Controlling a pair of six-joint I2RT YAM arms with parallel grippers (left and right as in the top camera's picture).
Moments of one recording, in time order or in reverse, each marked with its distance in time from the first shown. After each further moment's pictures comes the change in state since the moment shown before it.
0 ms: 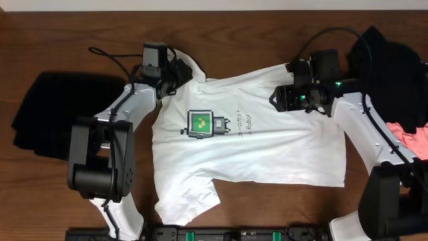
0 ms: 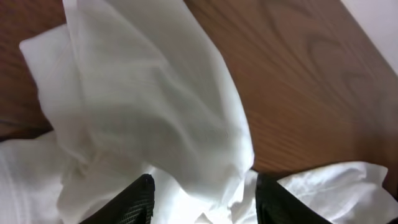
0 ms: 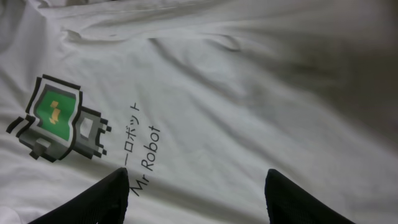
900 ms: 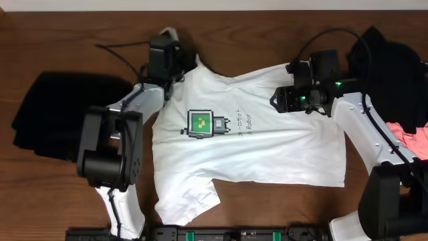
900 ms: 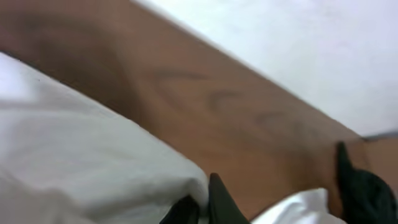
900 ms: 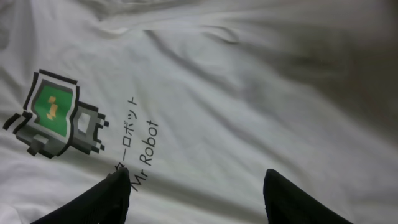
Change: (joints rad) left arm -0.054 0.094 0.018 0.446 0.038 0.013; right arm 0.000 0.000 0.000 -0.019 0.007 0.000
